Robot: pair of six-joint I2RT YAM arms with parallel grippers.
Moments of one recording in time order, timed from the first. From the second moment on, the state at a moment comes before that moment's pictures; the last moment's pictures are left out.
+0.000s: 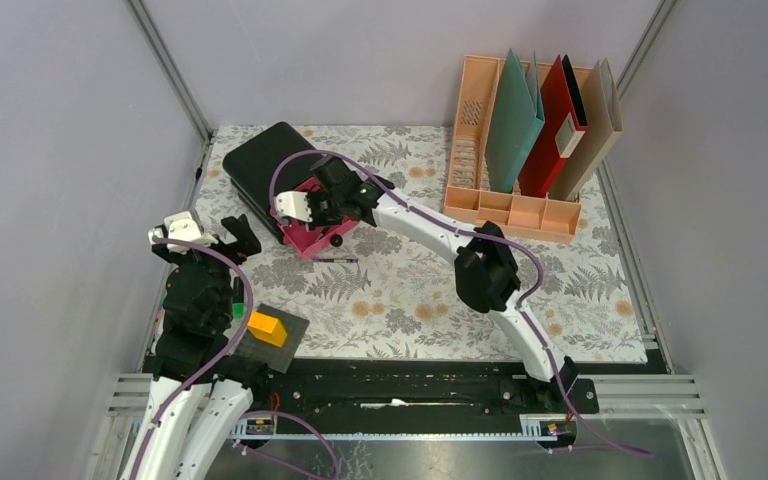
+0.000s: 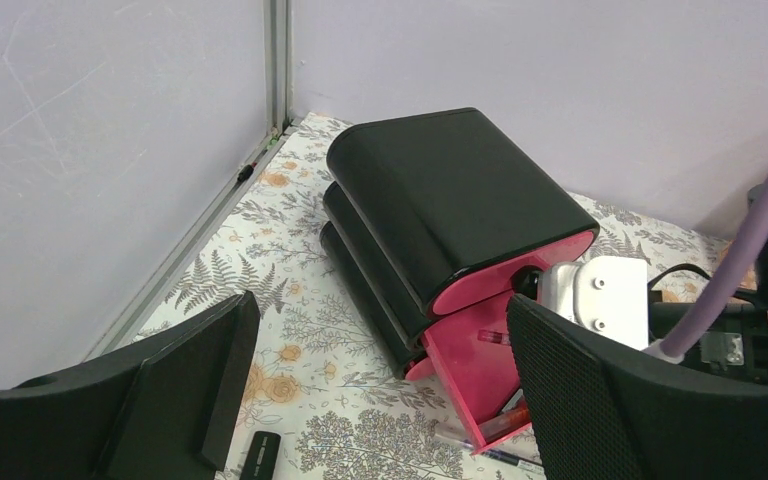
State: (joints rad) left arm -0.26 0.39 0.67 -0.25 -0.50 -0.17; right arm 0.91 2.36 2.20 -0.59 -0.28 -0.94
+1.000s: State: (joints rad) left arm -0.26 0.50 0.62 -0.25 0.00 -0.61; right arm 0.74 1.77 1.74 -0.77 -0.63 -0.57
